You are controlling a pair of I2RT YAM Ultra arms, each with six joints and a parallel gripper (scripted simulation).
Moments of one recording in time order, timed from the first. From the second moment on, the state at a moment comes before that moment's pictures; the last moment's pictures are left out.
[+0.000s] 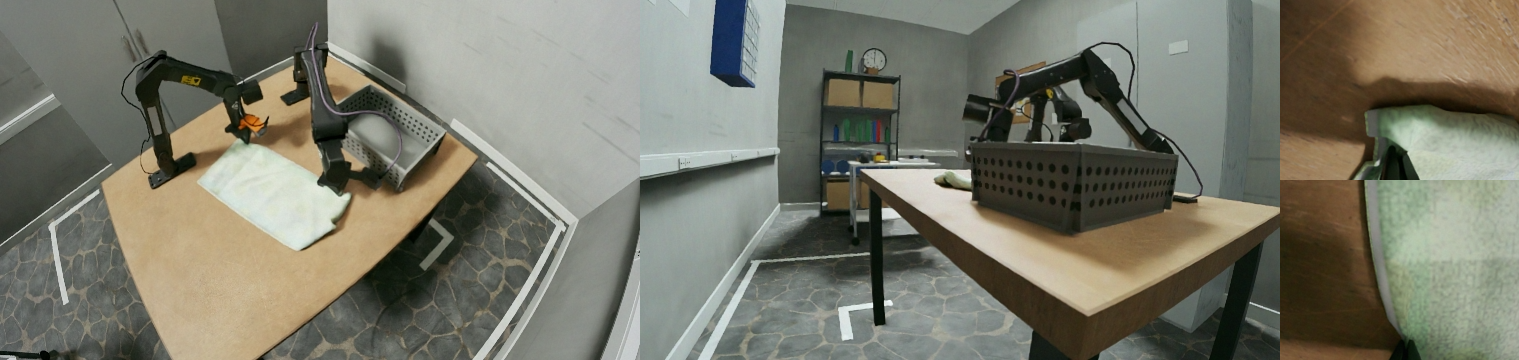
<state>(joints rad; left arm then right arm) -0.40 2.39 1.98 -0.95 -0.12 -0.92 1.43 1.78 1.05 -0.81 0.16 1.00</state>
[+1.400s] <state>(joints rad) -0.38 2.40 2.10 -1.14 -0.12 -0.91 1.41 1.76 1.11 -0.87 0.13 0.98</state>
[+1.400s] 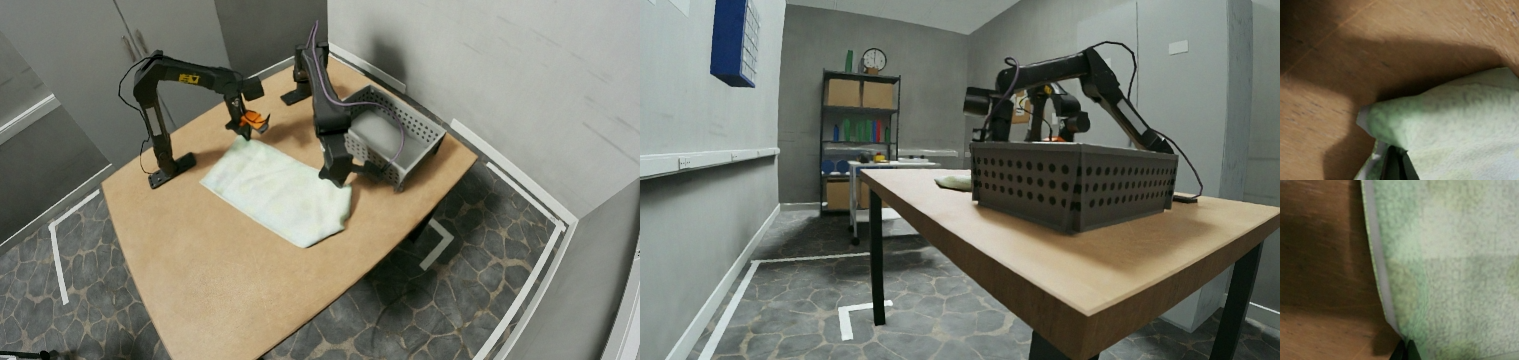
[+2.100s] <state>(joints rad) -0.47 2.46 2.38 -1.20 -0.14 -0.75 1.24 1.34 0.91 -0.92 0.15 0.67</state>
